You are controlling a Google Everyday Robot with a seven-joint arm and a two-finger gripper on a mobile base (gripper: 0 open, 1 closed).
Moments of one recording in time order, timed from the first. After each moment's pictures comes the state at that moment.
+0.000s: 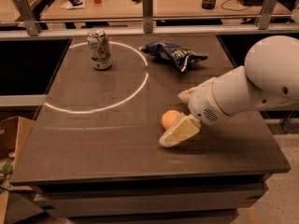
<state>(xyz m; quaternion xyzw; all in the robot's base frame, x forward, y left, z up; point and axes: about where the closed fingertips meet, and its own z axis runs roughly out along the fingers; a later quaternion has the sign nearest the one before) 0.470 -0.072 0.830 -0.52 0.78 0.17 0.30</state>
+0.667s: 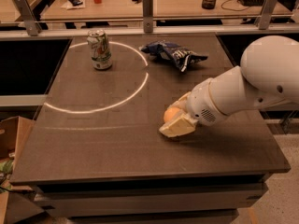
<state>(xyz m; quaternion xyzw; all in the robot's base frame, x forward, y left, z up) 0.469 -0.066 0.824 -0.53 0.78 0.18 0.29</state>
